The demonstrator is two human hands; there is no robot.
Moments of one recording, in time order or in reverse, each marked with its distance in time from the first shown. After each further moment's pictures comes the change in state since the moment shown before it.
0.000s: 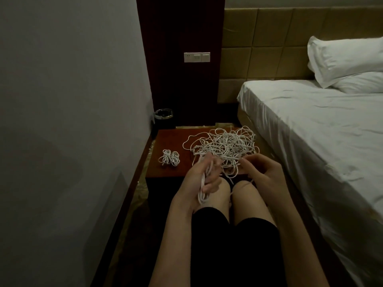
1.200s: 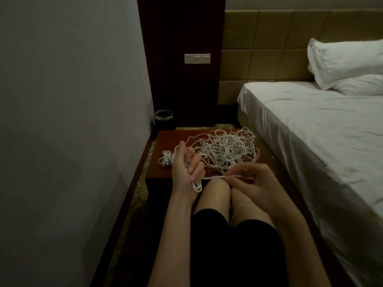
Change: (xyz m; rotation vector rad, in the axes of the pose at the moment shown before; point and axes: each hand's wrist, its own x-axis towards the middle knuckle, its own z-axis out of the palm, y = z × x) left_hand 0.004 0.014 -0.009 -0.303 0.340 0.335; right_hand -0.006 -0.014 -0.005 -0.196 -0.359 -0.133
